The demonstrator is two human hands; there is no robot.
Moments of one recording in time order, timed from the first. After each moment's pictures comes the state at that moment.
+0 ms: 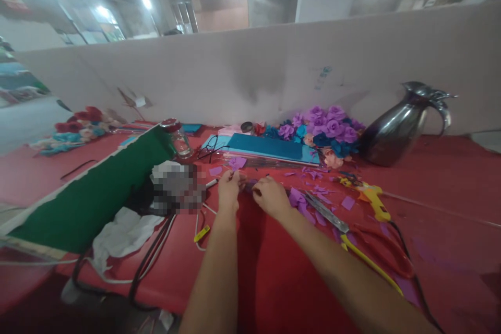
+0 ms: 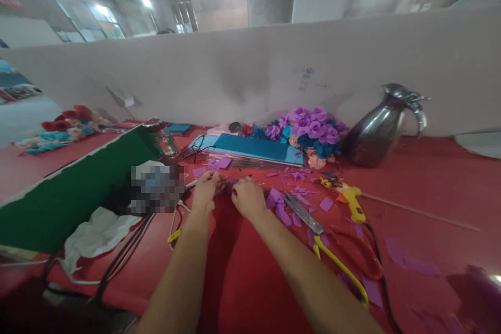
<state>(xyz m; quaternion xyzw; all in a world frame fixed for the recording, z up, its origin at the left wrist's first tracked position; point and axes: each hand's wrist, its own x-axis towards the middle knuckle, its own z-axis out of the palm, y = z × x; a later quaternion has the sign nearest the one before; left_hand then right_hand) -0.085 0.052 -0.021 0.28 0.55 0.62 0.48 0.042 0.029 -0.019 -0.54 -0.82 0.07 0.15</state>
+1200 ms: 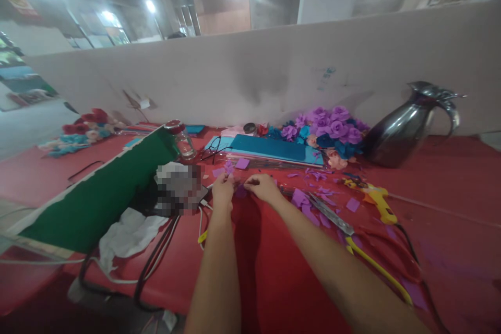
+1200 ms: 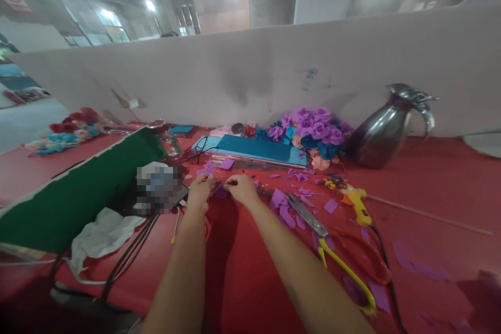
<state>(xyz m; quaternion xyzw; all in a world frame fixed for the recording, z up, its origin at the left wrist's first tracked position) -0.109 0.057 -0.023 0.28 0.61 0.59 0.45 0.017 0.067 -0.035 -0.52 -0.70 0.36 0.34</state>
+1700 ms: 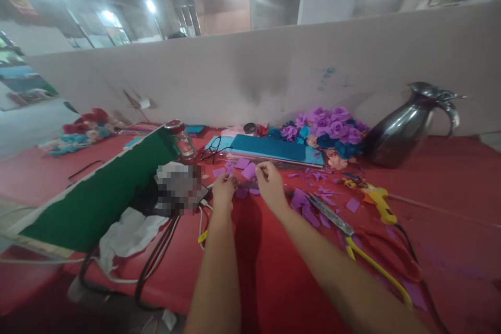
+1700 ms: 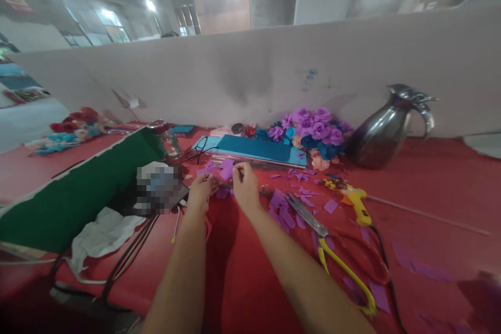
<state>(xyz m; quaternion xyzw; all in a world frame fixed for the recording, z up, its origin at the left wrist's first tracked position) -0.110 0.057 -0.024 0.29 0.61 0.60 0.43 0.017 0.050 -0.020 -0.49 -0.58 0.34 0.55</state>
